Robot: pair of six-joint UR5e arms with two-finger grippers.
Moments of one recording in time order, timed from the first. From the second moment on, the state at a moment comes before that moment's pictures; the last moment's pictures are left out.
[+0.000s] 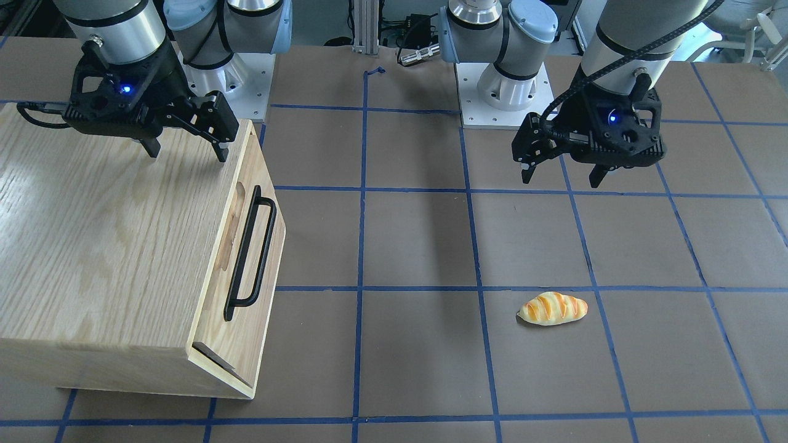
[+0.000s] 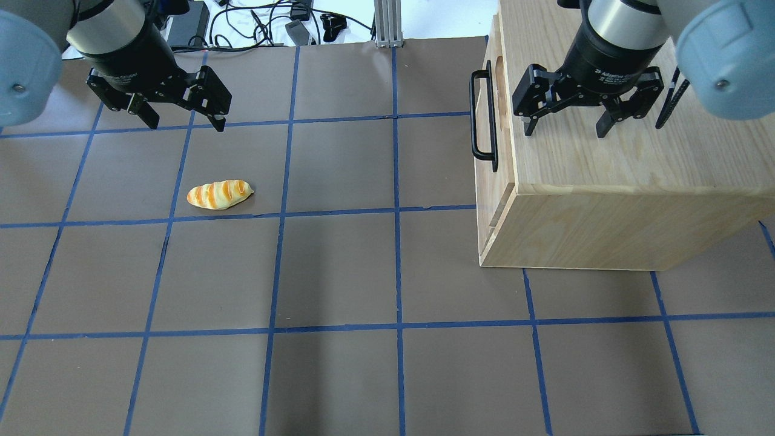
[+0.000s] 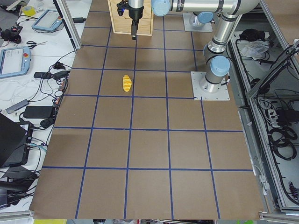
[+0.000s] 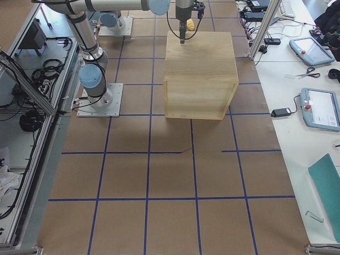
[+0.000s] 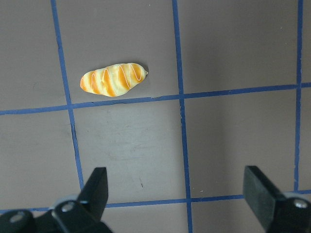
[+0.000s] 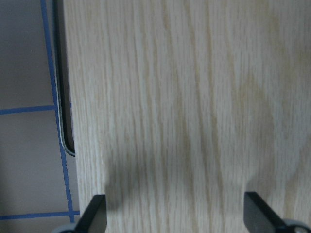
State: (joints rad) left arm -1.53 -1.60 -1.53 -1.51 1.60 0.11; right arm 1.59 -1.58 1.57 -1.60 -1.55 0.10
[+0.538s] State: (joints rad) left arm -1.53 -1.59 -1.56 -1.49 1.60 0.12; right arm 1.59 -1.58 1.57 -1.60 -1.55 0.10
